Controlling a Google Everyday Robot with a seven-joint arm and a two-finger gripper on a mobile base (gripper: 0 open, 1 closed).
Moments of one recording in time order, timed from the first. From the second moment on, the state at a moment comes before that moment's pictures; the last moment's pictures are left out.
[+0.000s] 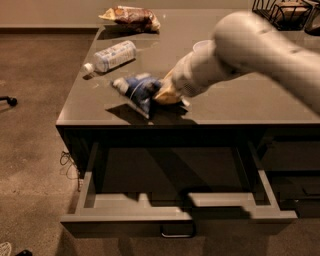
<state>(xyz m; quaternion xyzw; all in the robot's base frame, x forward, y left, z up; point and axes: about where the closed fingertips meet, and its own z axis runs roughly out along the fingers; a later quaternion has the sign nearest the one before) 0.616 -0.025 0.875 -0.57 0.72 0.11 0.38</state>
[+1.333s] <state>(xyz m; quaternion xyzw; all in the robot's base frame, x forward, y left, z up) 0.512 -0.052 0.934 -0.57 0.69 0.17 0.40</state>
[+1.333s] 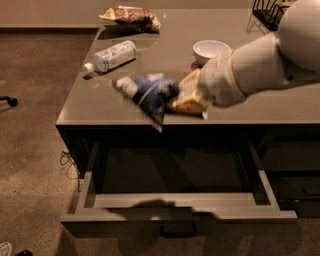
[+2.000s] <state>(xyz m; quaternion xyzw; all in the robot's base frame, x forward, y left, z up) 0.448 -0.033 0.864 -0.61 0.72 0.19 0.28</state>
